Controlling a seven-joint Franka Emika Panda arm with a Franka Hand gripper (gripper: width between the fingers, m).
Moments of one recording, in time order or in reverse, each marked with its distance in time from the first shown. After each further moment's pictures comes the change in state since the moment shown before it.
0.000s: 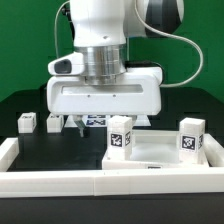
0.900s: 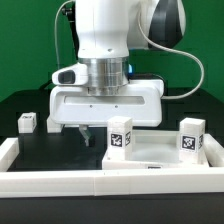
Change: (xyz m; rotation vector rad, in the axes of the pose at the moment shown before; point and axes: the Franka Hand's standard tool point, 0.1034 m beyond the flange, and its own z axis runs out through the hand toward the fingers) arm 0.000 0.003 0.018 -0.025 0.023 -0.003
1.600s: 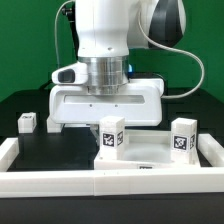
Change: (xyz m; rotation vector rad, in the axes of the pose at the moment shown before) arm 0.000 0.000 0.000 0.000 0.002 0.000
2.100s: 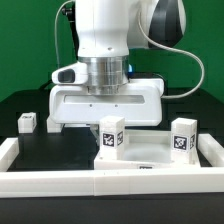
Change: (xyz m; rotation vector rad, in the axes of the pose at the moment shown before) arm 0.000 0.000 0.000 0.000 0.001 -0.013
